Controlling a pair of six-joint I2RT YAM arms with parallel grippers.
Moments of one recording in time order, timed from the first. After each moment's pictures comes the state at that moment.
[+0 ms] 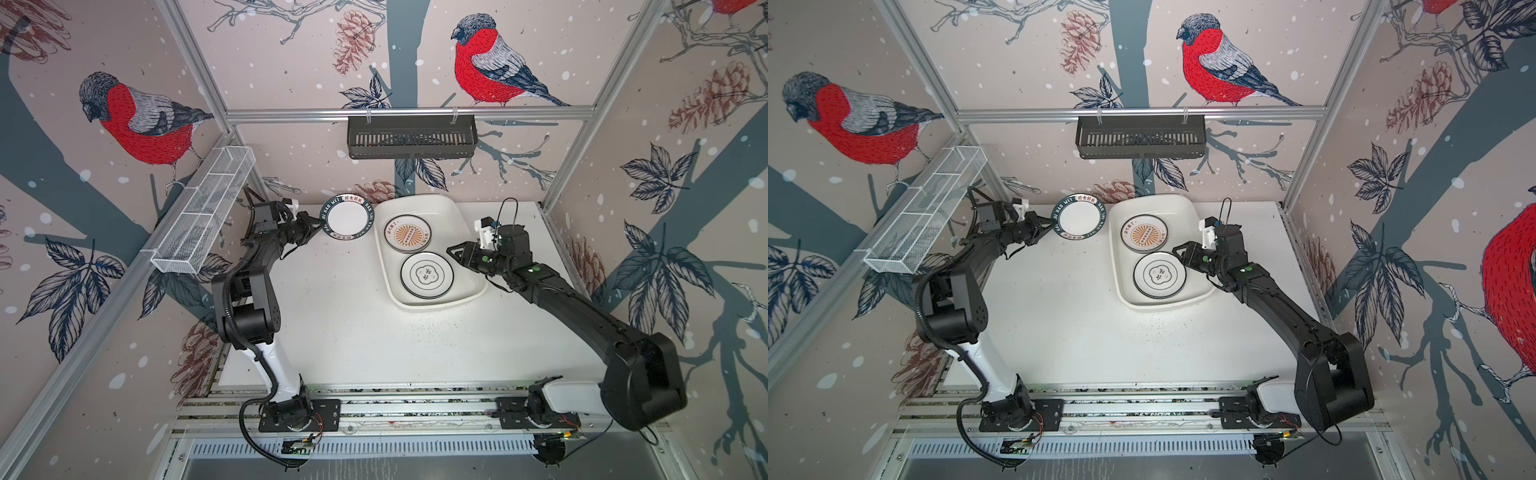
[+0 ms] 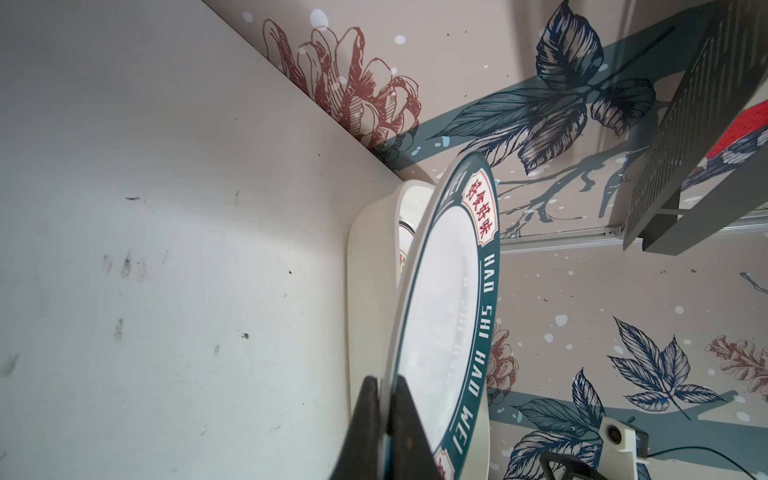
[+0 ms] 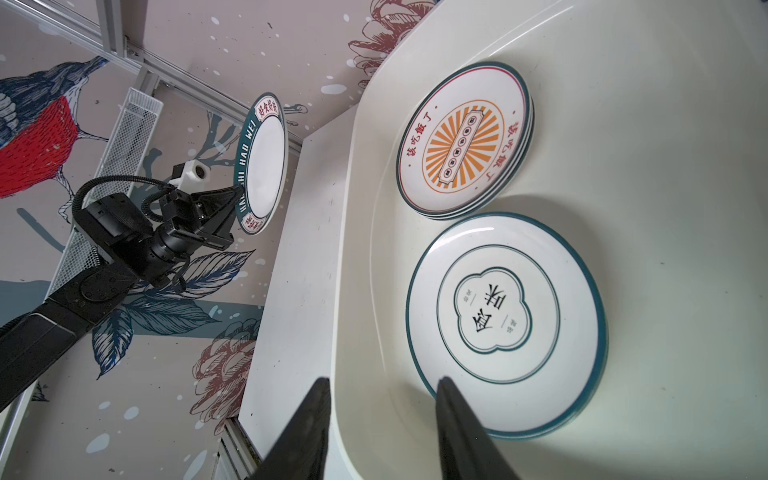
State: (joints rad) left arm 0.21 1.86 1.39 -0.16 0.89 -0.64; right arm 0.34 1.35 0.95 -0.10 -0.50 0.67
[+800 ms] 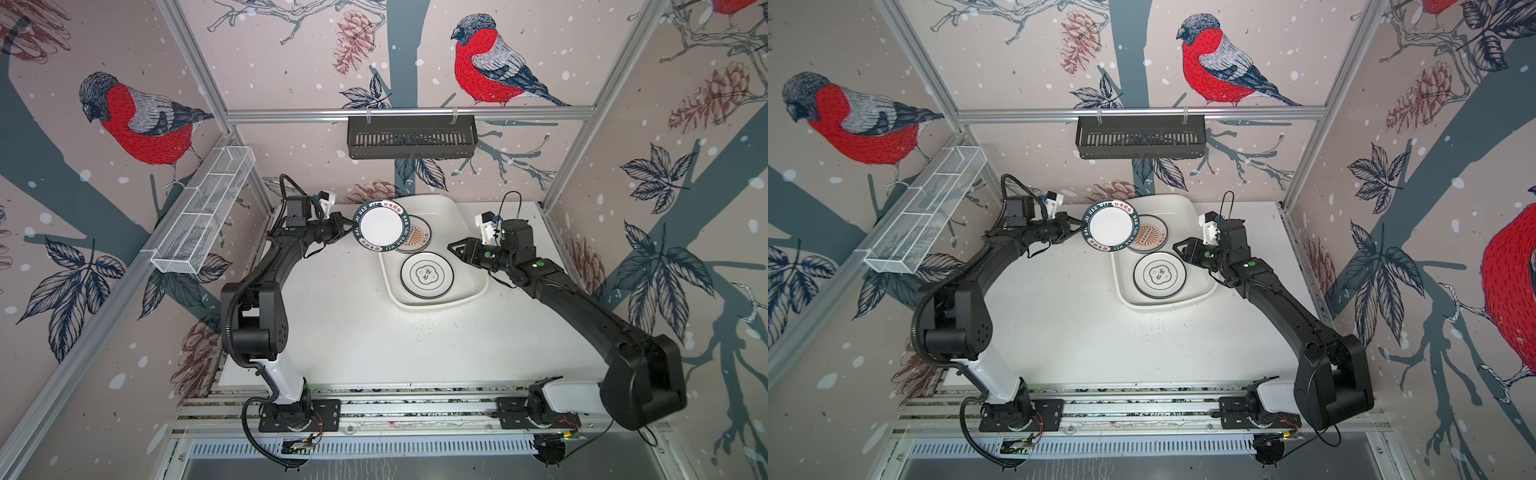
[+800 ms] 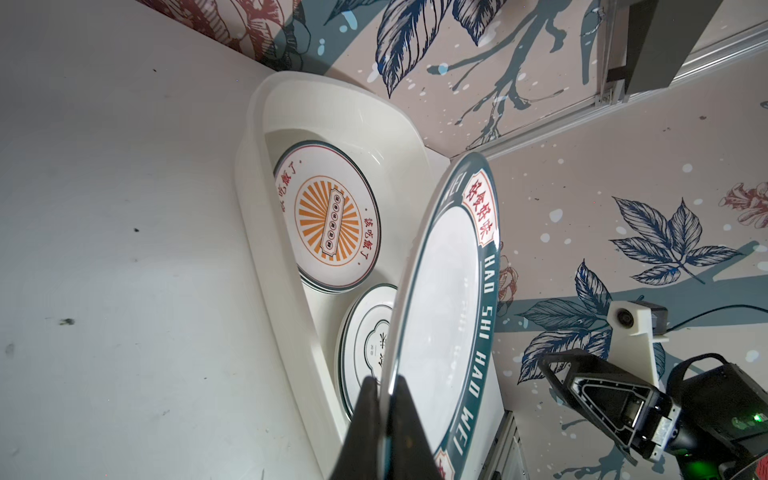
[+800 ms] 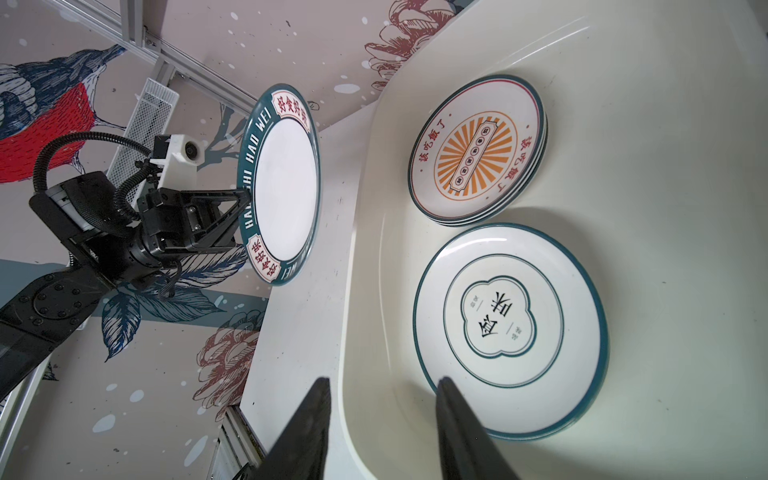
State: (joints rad) left arm -0.02 1.74 1.37 -0.27 0.86 -0.50; right arm 0.32 1.33 1.00 -0.17 -0.53 0.62
